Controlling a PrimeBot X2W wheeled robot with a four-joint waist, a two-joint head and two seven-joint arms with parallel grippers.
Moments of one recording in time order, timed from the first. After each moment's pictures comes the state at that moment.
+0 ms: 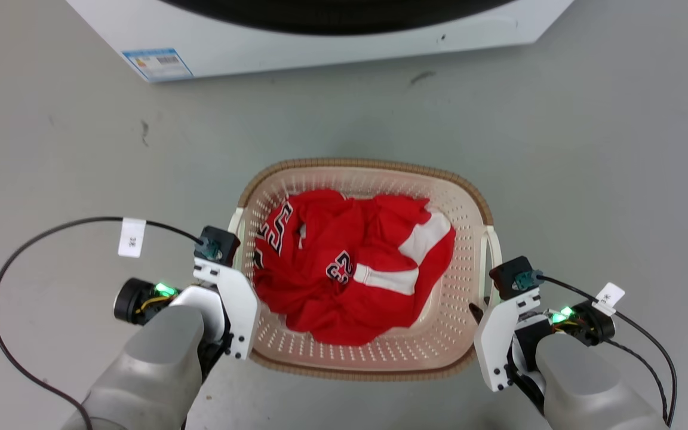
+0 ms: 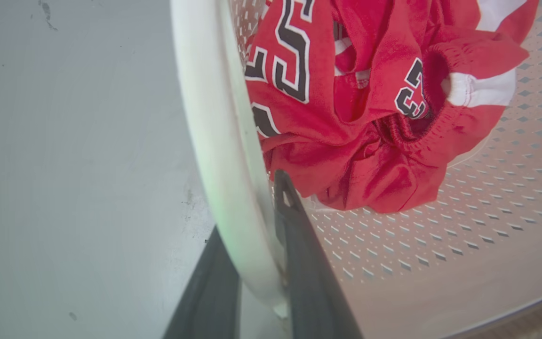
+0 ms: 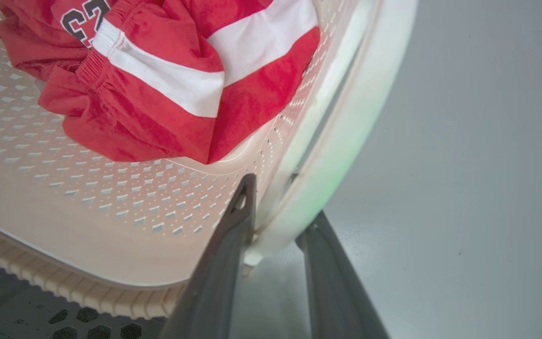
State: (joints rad) left arm -0.82 0.20 -0.97 1.22 -0.77 -0.13 -0.01; right arm -0.69 -0.05 0.52 1.26 0.26 0.13 -0.08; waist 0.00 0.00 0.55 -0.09
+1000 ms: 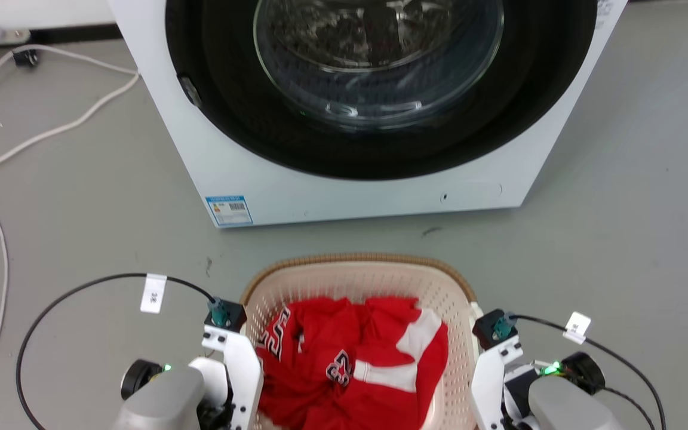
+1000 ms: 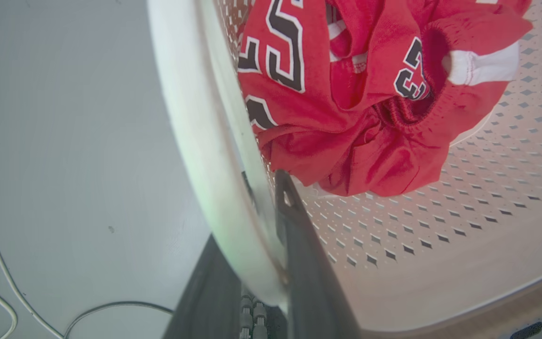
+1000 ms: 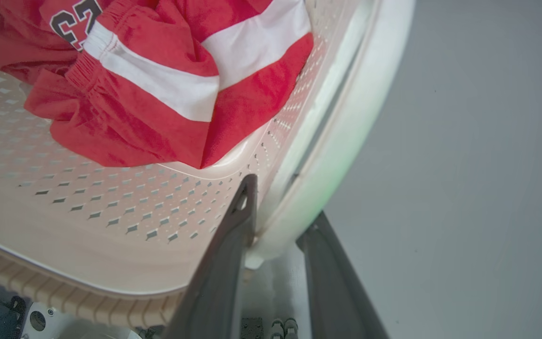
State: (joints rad) left arm -0.67 0.25 -1.14 1.13 -1.01 -0.12 0.25; right arm -0.60 -0.05 0.69 1.27 0.38 0.13 0.14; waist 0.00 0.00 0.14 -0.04
